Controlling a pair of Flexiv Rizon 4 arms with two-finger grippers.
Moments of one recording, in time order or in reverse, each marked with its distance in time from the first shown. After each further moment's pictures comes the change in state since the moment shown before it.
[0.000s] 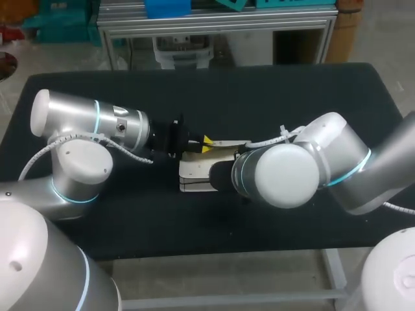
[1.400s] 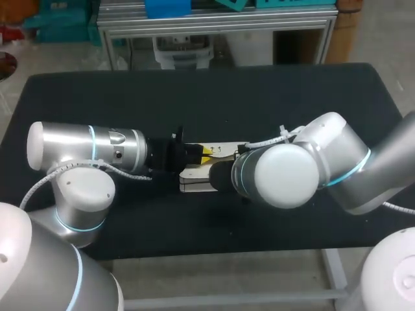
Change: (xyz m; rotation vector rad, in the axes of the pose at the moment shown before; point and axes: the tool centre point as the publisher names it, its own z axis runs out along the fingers) left arm 0.022 -0.006 0.000 -0.018 -0.111 0.155; right arm 0.000 0.000 0.000 0.000 0.000 0.000
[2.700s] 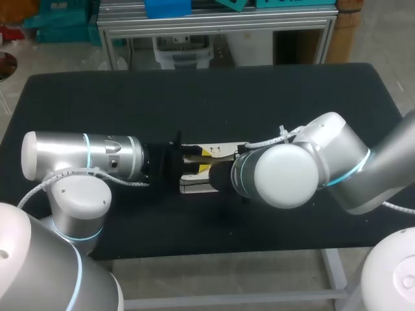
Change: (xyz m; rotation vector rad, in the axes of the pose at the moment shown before) left arm 0.004 -0.012 -0.011 0.012 -0.029 0.048; right arm 0.000 0.000 0.000 0.000 0.000 0.000
